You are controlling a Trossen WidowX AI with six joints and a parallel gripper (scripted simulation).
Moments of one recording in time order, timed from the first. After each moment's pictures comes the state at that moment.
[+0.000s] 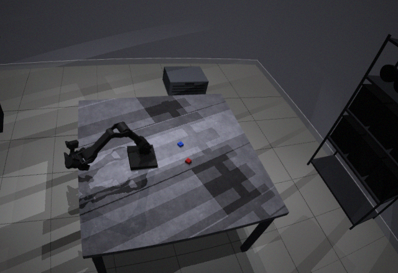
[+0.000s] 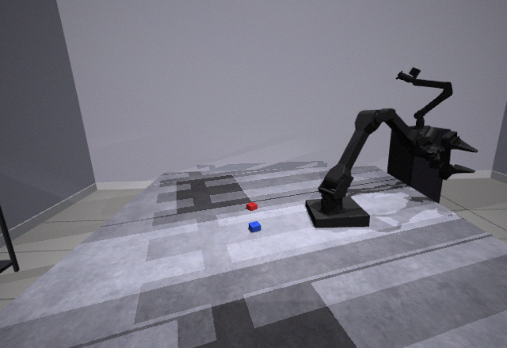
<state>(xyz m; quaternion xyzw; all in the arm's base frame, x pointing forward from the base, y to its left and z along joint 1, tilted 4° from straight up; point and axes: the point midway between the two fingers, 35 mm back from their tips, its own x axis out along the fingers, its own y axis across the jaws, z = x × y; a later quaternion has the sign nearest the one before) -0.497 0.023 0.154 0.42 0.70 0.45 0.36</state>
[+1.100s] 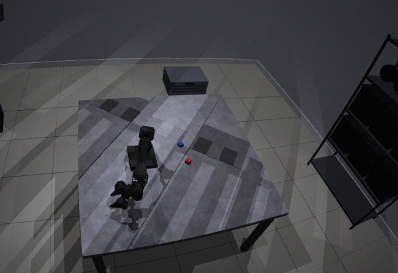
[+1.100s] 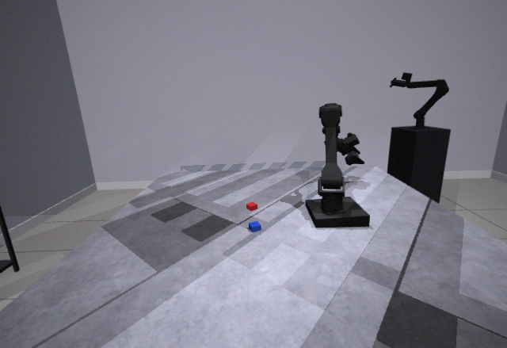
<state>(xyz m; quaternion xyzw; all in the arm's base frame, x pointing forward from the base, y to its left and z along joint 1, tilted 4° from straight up) -0.303 -0.352 0.125 -0.27 0.23 0.93 0.09</state>
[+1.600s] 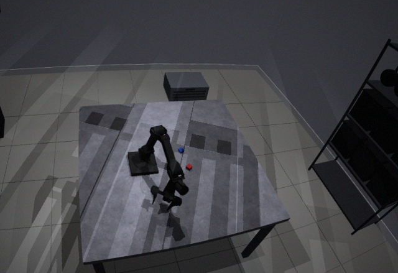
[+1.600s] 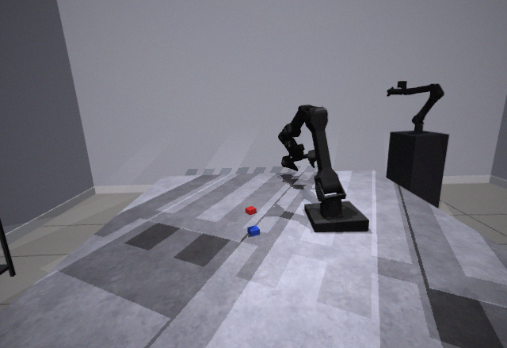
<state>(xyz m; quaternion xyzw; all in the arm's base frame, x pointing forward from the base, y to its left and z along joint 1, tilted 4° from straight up) -0.047 -0.411 0.114 -0.36 -0.27 0.82 -0.34</state>
